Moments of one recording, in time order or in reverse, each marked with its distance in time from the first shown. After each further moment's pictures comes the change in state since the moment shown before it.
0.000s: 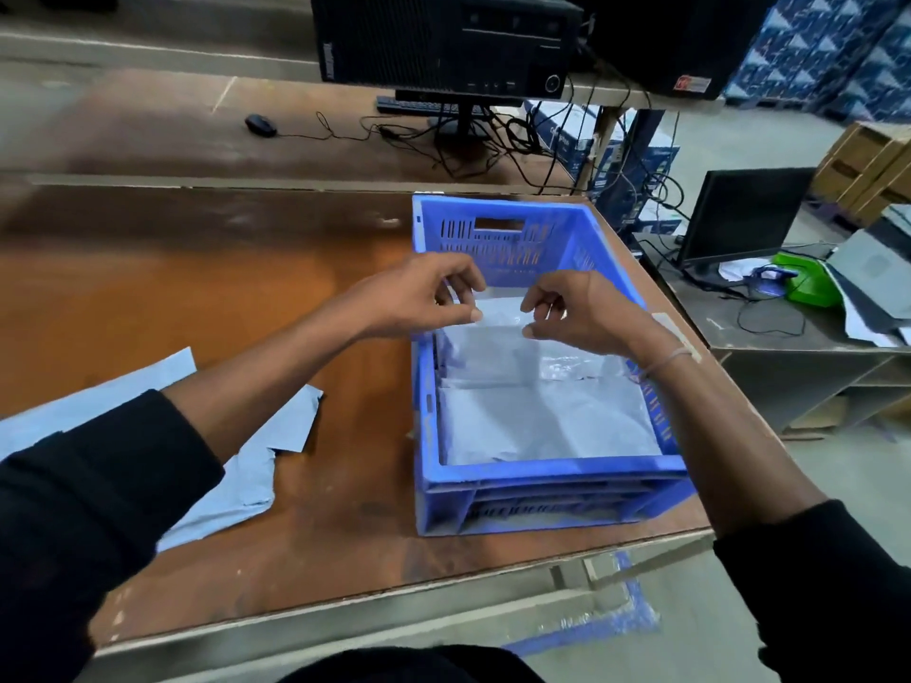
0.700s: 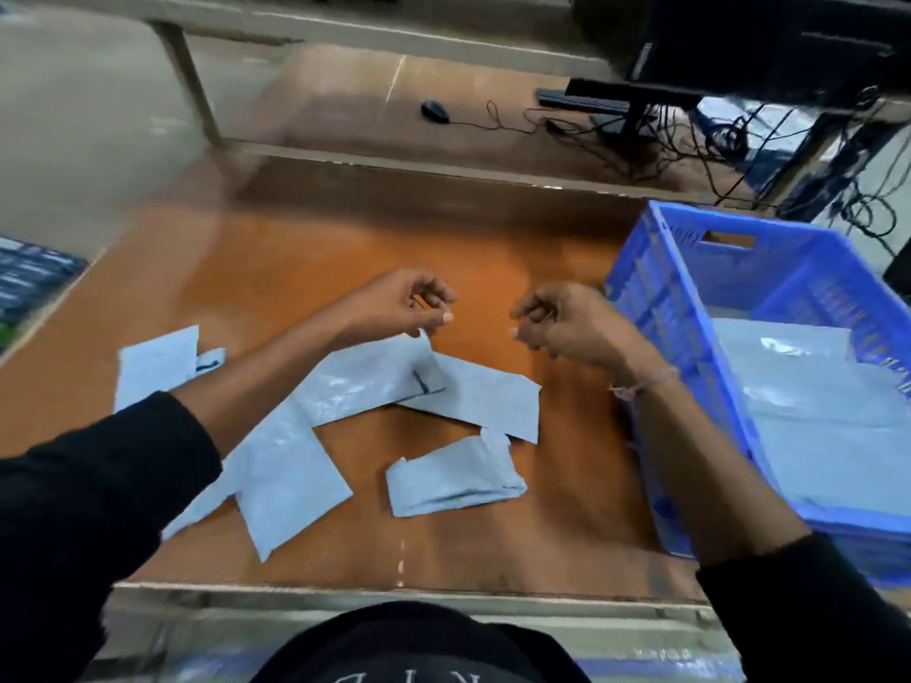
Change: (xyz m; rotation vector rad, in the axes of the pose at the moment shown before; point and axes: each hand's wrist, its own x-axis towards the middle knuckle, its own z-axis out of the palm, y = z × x) left_hand -0.229 -0.215 -0.146 -0.282 0.089 -0.360; right_hand 0.100 -0.267 0.174 0.389 -0.145 0.018
